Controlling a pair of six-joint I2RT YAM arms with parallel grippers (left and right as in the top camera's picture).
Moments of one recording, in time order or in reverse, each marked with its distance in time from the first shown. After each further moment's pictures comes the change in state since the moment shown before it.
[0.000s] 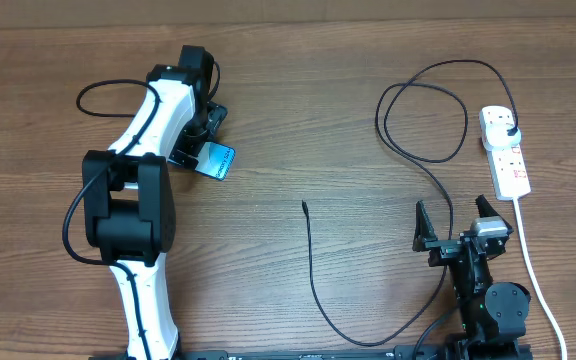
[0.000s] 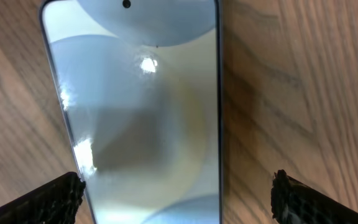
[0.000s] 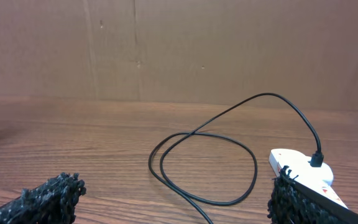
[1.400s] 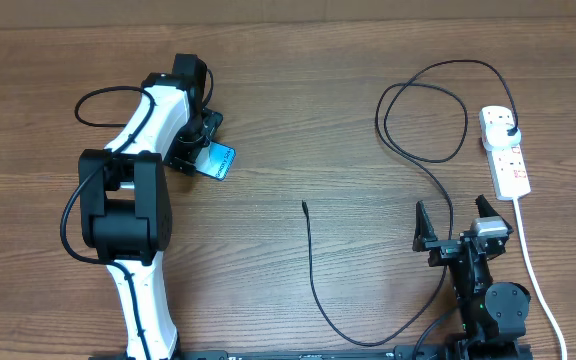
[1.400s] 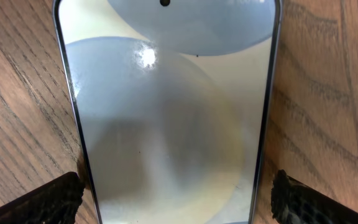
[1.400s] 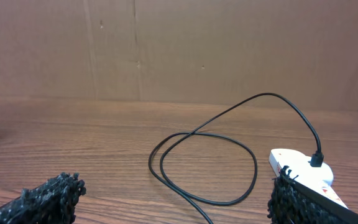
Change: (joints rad) left arm 0.025 0.002 -0.053 0.034 0.030 -0.007; right arm 0.000 0.000 0.000 0.000 0.000 0.001
